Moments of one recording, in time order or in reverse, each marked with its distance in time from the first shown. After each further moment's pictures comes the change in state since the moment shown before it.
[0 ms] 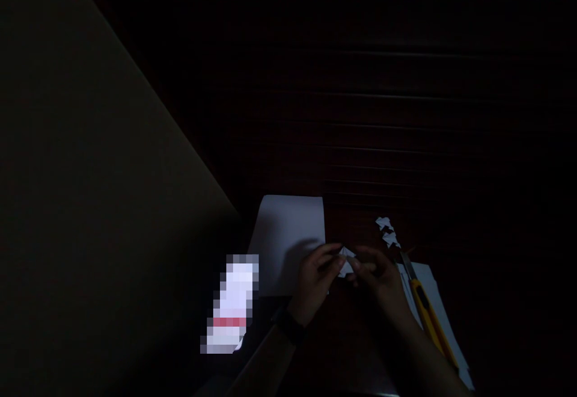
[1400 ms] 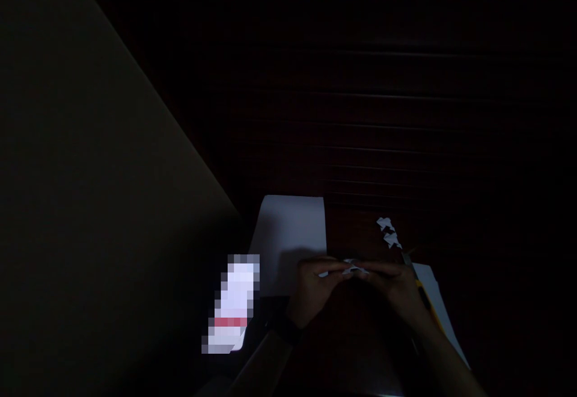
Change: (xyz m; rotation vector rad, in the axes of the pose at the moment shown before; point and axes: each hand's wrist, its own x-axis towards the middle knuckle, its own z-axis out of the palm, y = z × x) left_hand -0.003 0.010 -0.003 0.231 0.004 0.143; right_hand 0.002 -0.013 -0.021 -0.170 -0.114 -0.073
